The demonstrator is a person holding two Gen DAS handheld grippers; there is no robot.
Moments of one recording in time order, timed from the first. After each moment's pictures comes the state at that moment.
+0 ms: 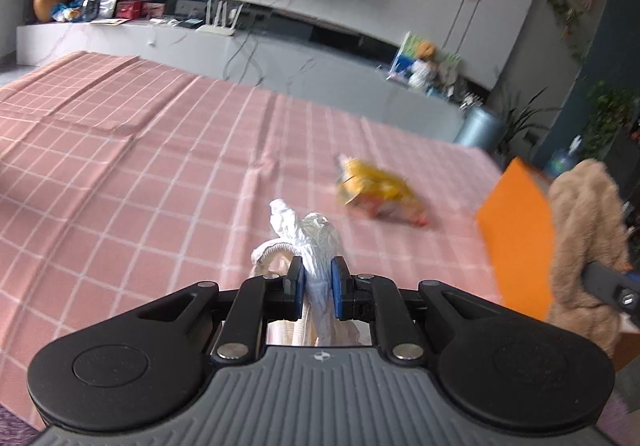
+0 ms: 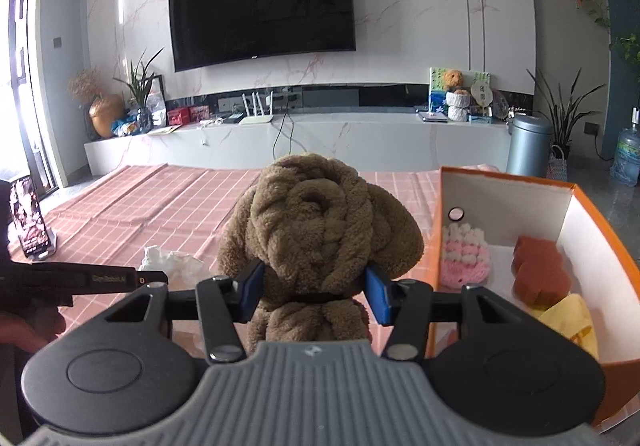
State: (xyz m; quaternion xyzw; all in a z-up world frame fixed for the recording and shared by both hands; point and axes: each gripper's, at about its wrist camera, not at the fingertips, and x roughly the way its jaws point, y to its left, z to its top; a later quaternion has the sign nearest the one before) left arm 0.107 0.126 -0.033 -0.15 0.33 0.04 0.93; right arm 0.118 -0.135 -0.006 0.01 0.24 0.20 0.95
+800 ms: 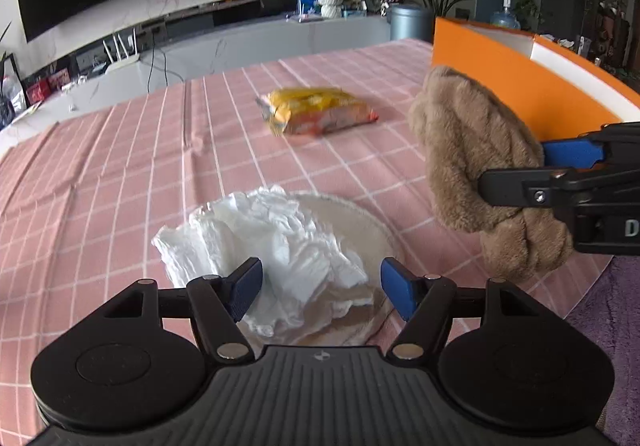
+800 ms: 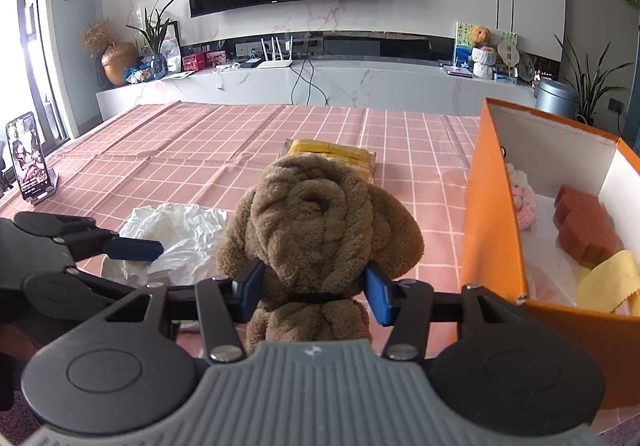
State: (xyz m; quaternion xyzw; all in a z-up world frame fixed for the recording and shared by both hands) left arm 0.099 0.069 -0.062 0.06 0.37 -0.07 0.92; right arm 0.143 -0.106 -0.055 -0.02 0.31 0.23 0.92
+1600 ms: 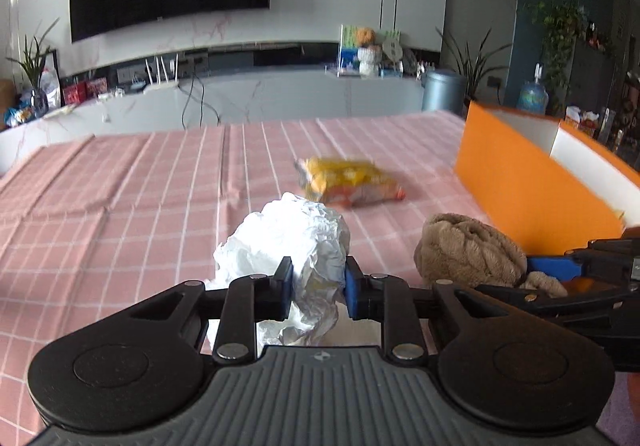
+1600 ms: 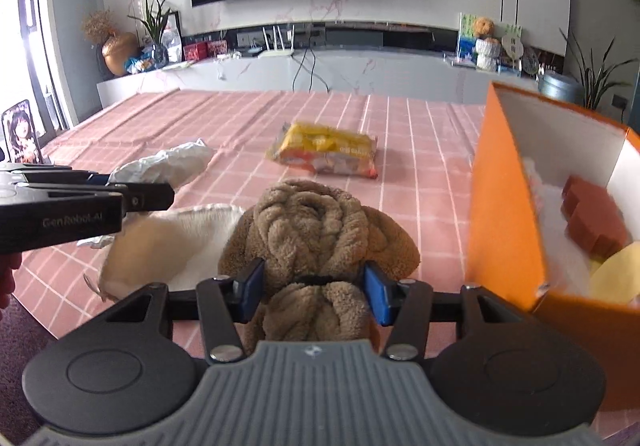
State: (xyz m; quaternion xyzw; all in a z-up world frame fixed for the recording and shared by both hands) left arm 0.083 0.082 -0.012 0.00 0.29 -0.03 0.96; right arm 0.146 -0.107 -0.070 -0.03 0.30 0.23 0.92
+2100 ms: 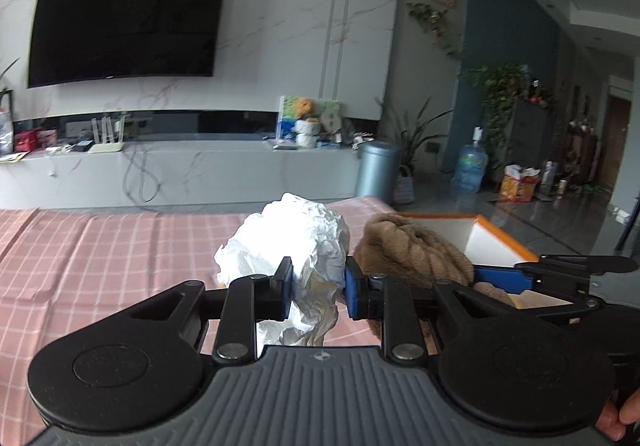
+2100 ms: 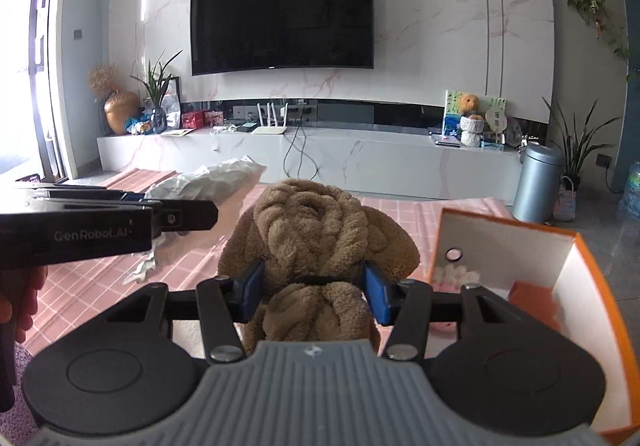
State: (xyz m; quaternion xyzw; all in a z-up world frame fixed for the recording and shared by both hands) left arm 0.100 0.039 0.065 -0.03 0.20 -0.13 0.97; right arm 0.142 -0.154 0.020 -0.02 0.21 0.22 0.95
